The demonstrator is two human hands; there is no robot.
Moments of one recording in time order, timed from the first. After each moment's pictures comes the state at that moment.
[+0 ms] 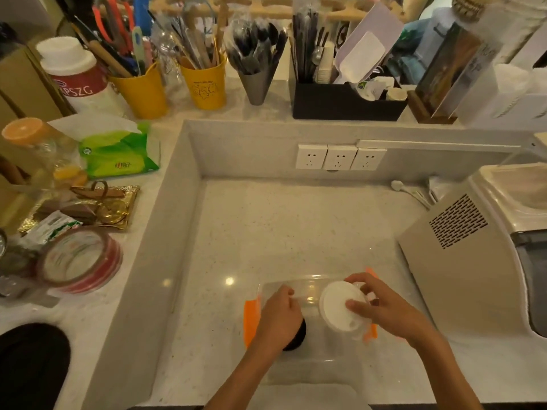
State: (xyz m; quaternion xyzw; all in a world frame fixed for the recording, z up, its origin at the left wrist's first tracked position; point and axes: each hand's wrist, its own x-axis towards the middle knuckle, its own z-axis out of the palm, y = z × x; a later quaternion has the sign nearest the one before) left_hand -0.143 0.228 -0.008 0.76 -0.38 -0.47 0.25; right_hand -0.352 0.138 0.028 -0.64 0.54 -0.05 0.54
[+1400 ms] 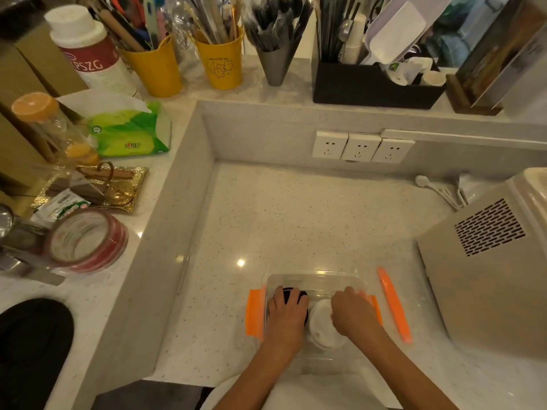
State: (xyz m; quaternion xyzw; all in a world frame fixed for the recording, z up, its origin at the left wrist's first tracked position) left_hand -0.162 0.236 -0.064 0.75 -0.60 -0.26 -0.01; right_hand -0.280 0.149 -0.023 -0.81 0.48 0.30 0.15
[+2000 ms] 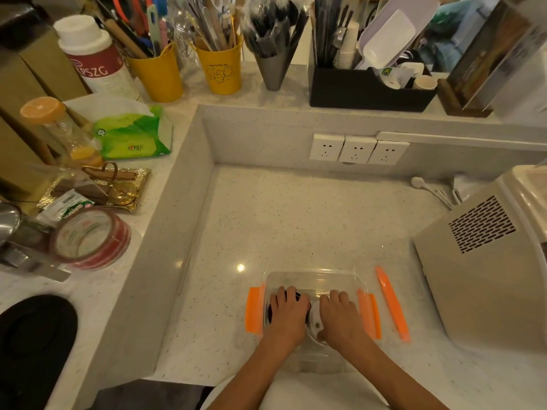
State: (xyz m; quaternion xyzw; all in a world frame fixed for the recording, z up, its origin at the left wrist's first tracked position) left_hand -0.166 0.230 -0.061 0.75 -0.60 -0.28 -0.02; right_hand -0.279 0.175 -0.049 -0.84 0.46 0.27 0.11
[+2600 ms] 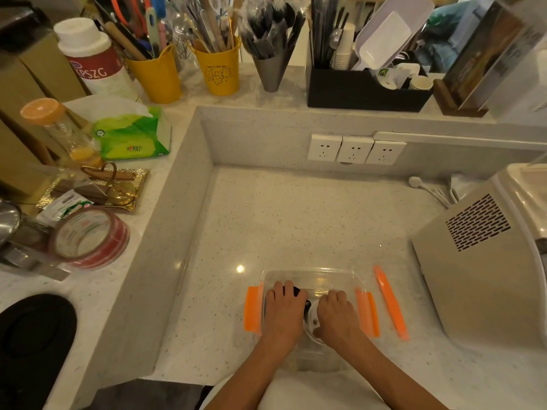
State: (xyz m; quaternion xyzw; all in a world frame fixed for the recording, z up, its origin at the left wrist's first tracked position) left_hand -0.162 0.232 -0.056 0.76 -0.62 -0.18 -0.02; right_hand -0.277 0.176 -0.050 -0.83 0.48 0.25 0.13
